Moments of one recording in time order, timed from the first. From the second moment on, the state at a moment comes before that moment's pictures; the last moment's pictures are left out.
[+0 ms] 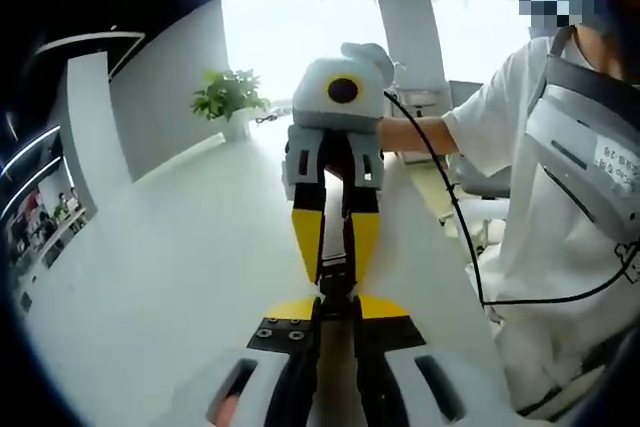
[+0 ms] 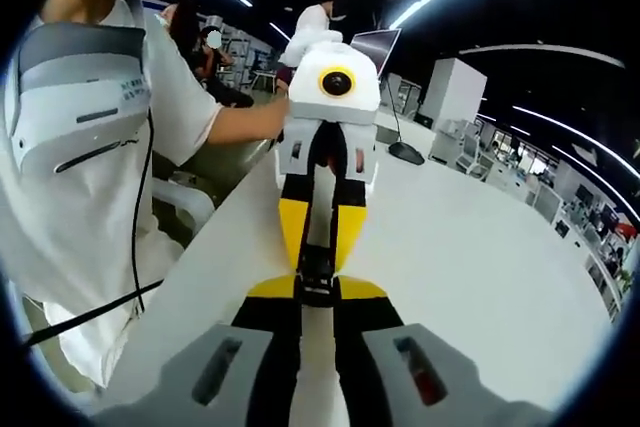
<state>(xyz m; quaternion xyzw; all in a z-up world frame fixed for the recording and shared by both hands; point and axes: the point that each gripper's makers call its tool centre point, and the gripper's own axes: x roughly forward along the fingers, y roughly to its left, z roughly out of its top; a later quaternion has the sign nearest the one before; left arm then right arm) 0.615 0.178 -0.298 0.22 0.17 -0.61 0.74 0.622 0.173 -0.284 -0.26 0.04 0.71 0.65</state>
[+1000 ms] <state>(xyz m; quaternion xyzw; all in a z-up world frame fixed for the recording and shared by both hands) 0.618 0.184 -0.284 0.18 0.16 -0.59 0.77 0.628 0.170 -0.284 -0.22 0.05 0.69 0.69</state>
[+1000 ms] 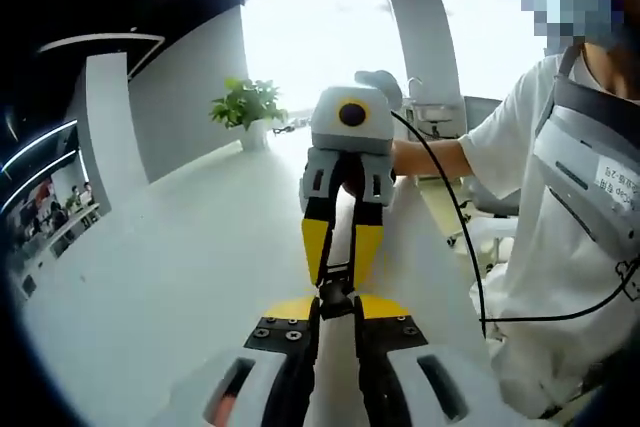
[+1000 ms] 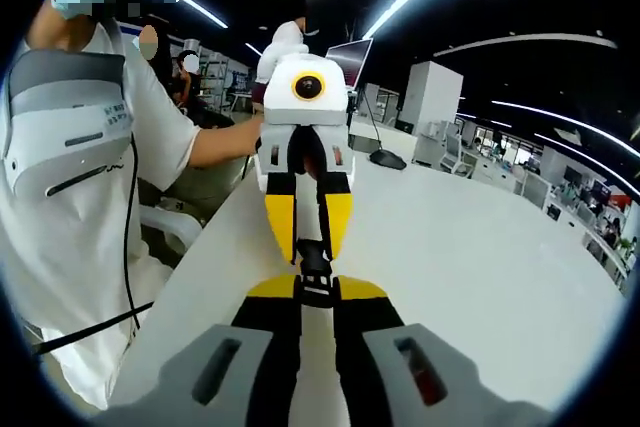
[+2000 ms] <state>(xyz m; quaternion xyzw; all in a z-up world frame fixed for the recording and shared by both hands) 0.614 0.180 -0.295 0.20 0.15 -0.62 0.75 0.622 0.161 -0.290 -0.19 0.10 0.69 0.69</state>
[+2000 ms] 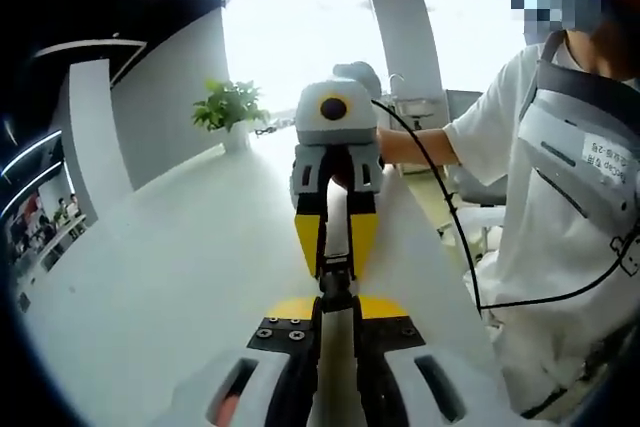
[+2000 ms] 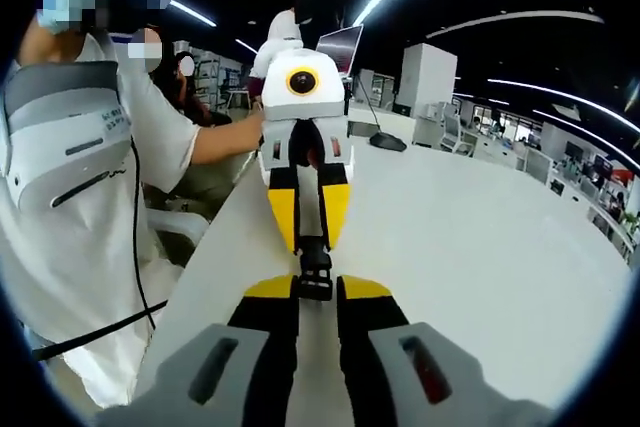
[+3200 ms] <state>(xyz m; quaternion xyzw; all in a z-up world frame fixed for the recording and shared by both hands) 0.599 0.177 -0.292 0.19 0.17 -0.64 0.72 0.619 0.173 -0.305 -0.21 0.11 0.71 0.66</state>
